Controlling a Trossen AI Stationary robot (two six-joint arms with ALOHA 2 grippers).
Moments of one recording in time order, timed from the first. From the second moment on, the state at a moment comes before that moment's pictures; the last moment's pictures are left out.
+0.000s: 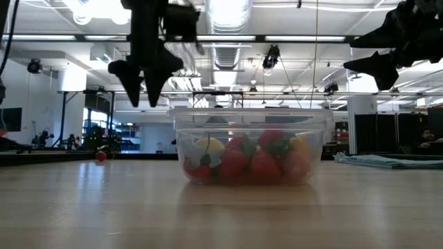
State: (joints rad) left arm 0.25 1.61 1.37 -1.23 -0.17 -0.74; right arm -0.03 0.08 0.19 -0.18 0.18 0.39
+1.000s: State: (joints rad) left arm 0.98 1.55 1.02 -0.97 -0.09 -0.31; right arm -0.03 0.08 0.19 -0.18 0.18 0.39
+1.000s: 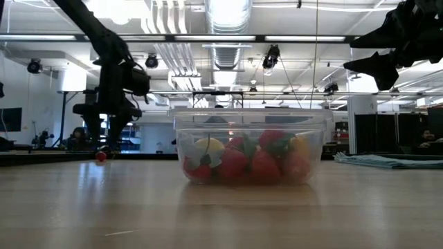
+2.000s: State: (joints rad) left arm 1.07 1.55 0.95 -0.80 -0.08 -0.27; right arm -0.03 0.08 0.19 -0.18 0.18 0.39
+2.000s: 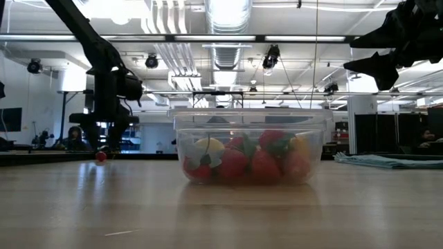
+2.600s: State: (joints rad) left arm 1.07 1.55 0.94 -0.78 -0.09 -0.50; right arm -0.03 0.08 0.19 -0.18 0.18 0.39
